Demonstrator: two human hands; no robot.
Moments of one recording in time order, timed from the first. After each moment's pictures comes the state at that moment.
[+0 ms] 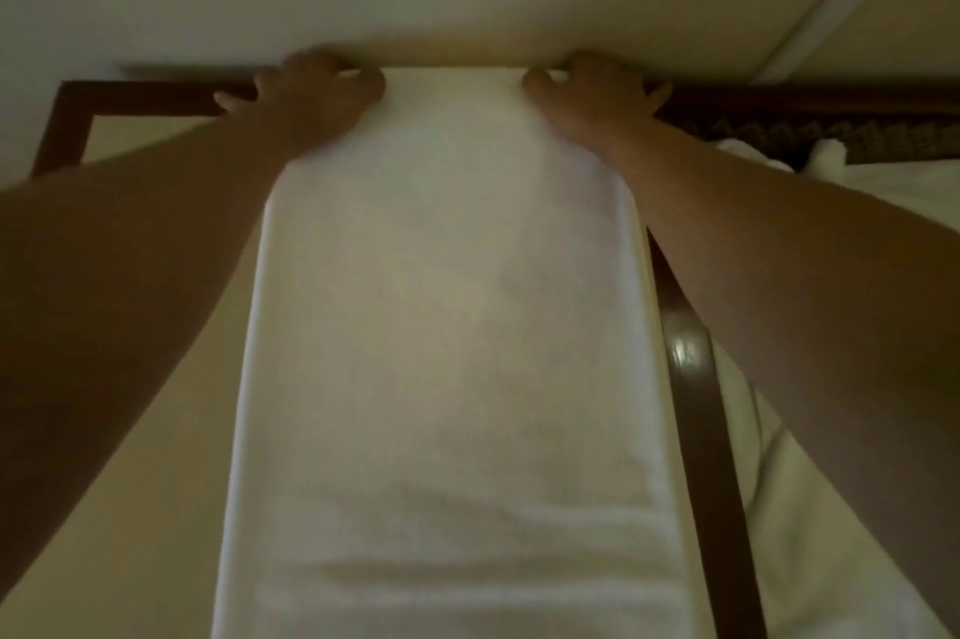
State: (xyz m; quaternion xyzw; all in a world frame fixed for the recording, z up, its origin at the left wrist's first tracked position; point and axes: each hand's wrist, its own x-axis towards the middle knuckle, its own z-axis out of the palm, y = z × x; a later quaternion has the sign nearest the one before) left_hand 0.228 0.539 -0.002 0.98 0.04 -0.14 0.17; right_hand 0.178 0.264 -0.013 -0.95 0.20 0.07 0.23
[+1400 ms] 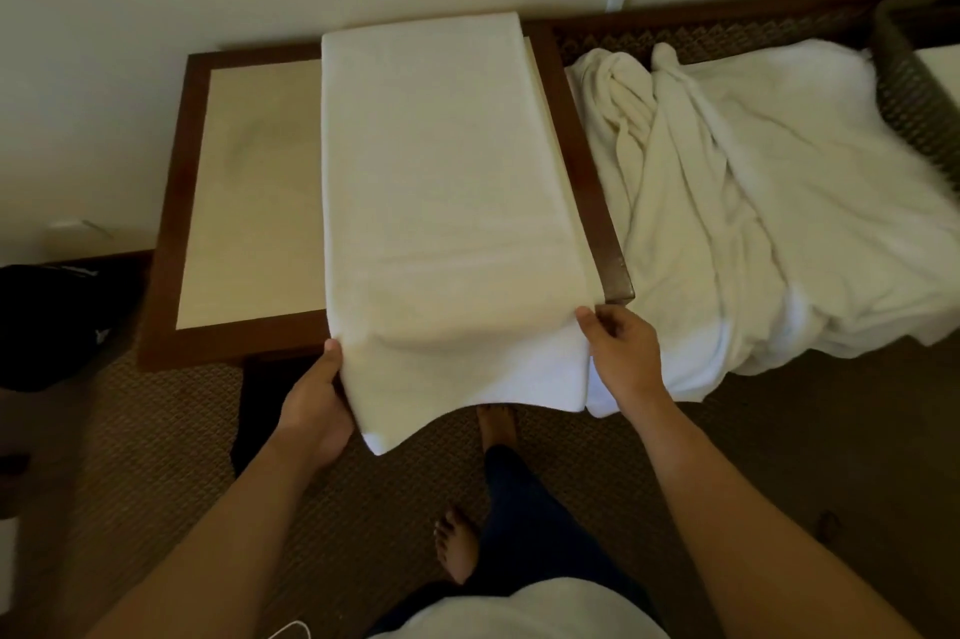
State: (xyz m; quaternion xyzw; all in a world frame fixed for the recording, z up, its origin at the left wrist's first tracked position) left_hand -0.290 0.682 -0.011 0.54 0.35 -0.26 0.72; right_hand -0.371 0.357 -0.014 -0.73 0.38 -0.05 0.57
